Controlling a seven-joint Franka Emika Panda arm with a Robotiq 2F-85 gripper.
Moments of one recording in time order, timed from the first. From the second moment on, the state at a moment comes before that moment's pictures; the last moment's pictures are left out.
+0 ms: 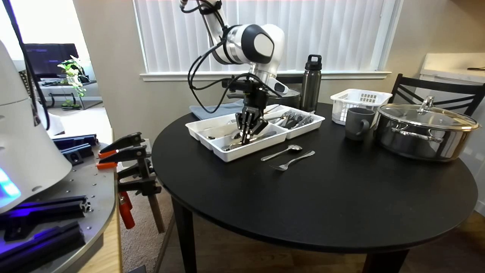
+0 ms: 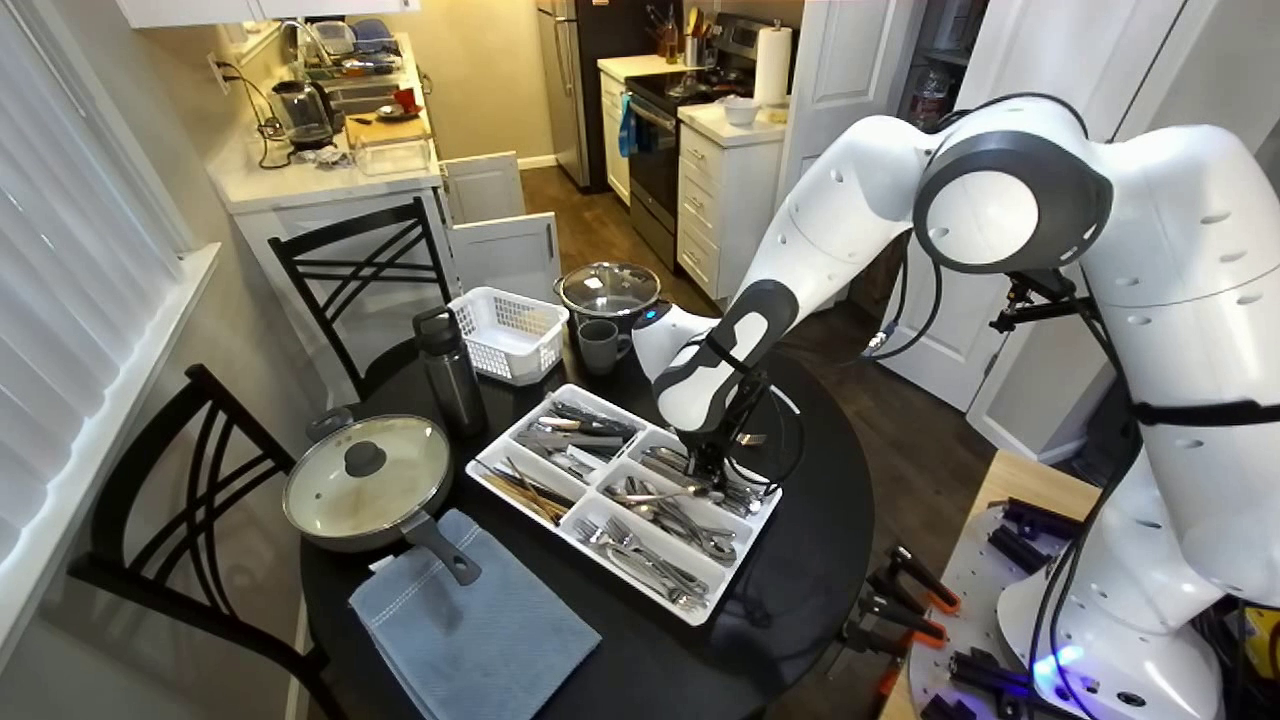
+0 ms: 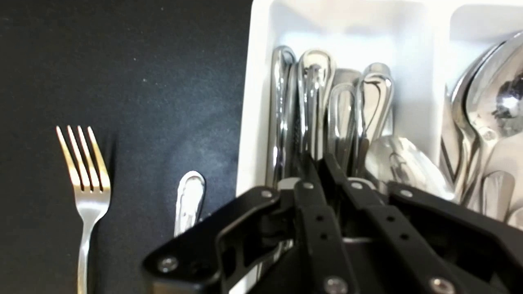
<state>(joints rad) 0.09 0.67 0.00 -2.00 -0.11 2.29 0.03</state>
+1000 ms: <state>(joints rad) 0.22 0.40 -0.08 -2.11 -0.34 2.16 0.30</state>
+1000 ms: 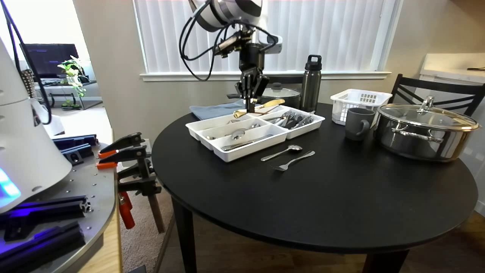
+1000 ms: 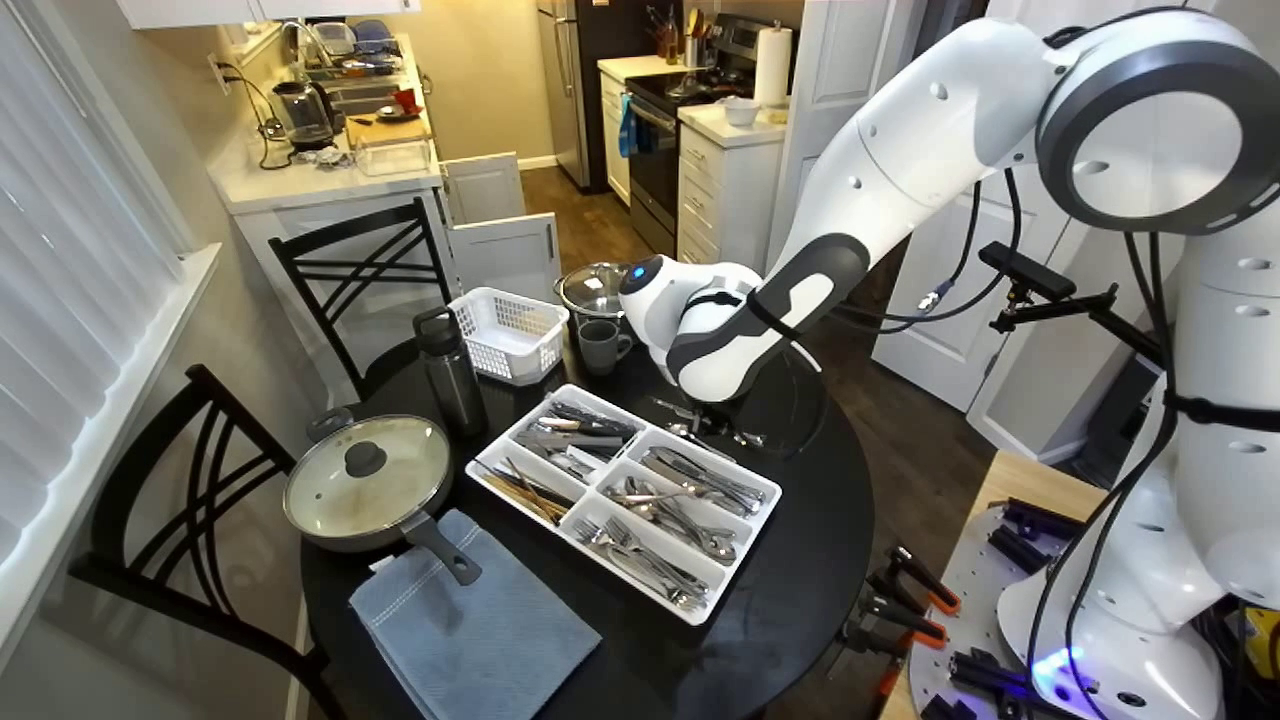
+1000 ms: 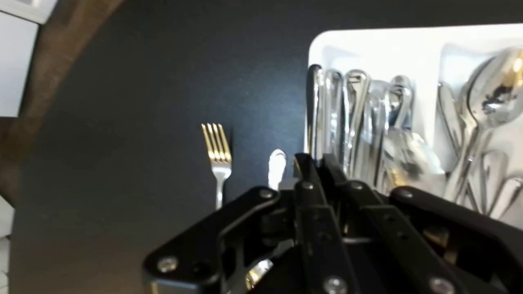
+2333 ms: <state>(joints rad) 0.04 0.64 -0.19 -1.90 -0.50 2.09 0.30</state>
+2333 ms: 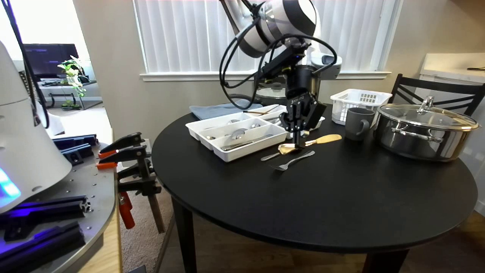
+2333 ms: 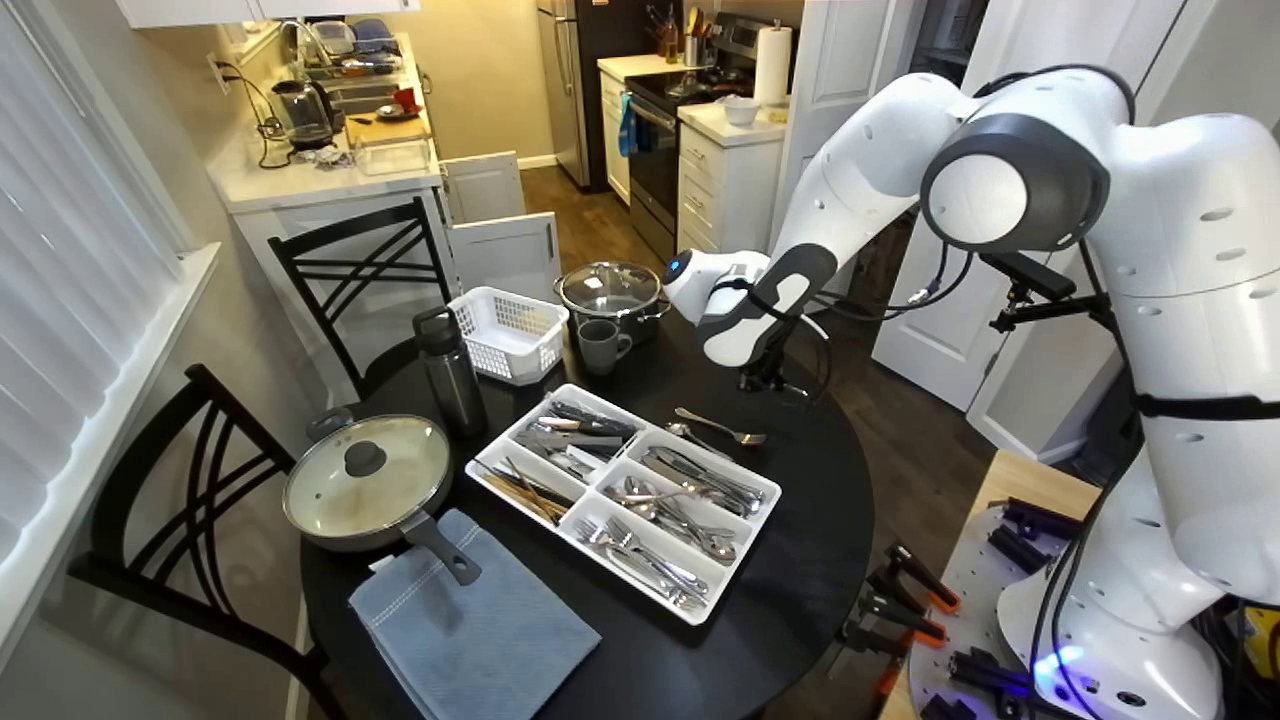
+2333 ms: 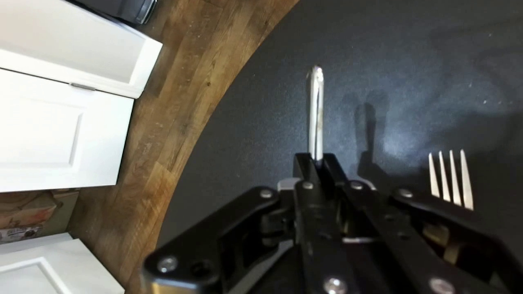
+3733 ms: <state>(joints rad) 0.06 0.91 -0.18 -1.66 -0.43 2.23 0.30</state>
